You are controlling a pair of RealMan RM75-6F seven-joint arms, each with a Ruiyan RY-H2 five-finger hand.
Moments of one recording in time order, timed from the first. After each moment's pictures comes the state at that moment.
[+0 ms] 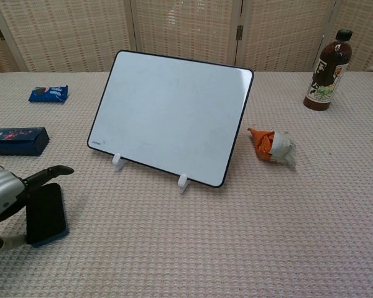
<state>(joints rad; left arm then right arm) -0.21 -1.65 0.03 -1.25 1.80 1.38 0.52 -0.10 -1.21 -0.14 -1.58 -1.80 1.56 -0.17</state>
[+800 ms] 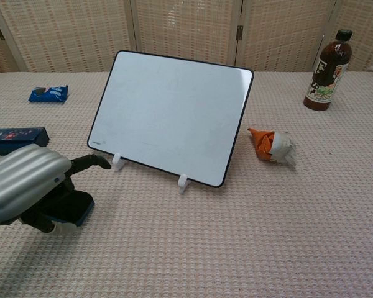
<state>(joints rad) -0.32 -1.66 -0.04 -1.45 1.65 1.21 0.51 -0.10 -1.20 -0.13 -1.59 -1.77 1.56 -0.16</state>
